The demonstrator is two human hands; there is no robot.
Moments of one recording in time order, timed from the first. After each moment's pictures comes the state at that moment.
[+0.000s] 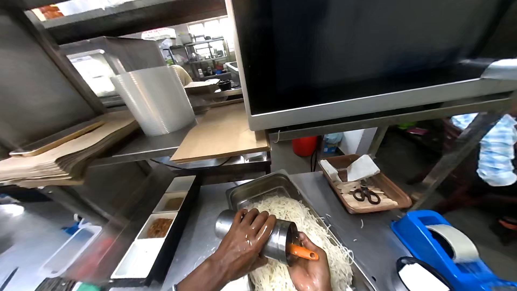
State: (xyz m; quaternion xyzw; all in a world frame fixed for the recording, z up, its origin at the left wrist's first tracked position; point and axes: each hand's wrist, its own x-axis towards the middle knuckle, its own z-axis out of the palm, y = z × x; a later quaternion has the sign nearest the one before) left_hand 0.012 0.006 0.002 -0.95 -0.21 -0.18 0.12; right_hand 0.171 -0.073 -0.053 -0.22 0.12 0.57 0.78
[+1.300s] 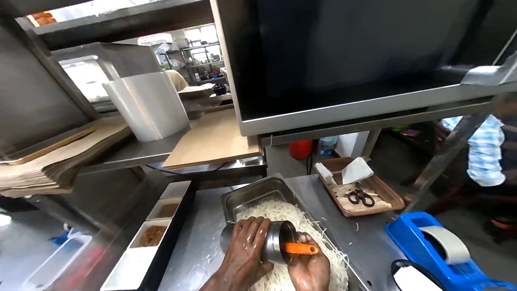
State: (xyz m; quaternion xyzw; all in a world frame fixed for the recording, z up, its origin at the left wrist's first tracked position) left_hand 0.031 0.000 -0.036 -0.91 -0.27 -0.31 0.09; right_hand 0.180 -0.063 -0.041 -0.14 0.19 0.48 0.85
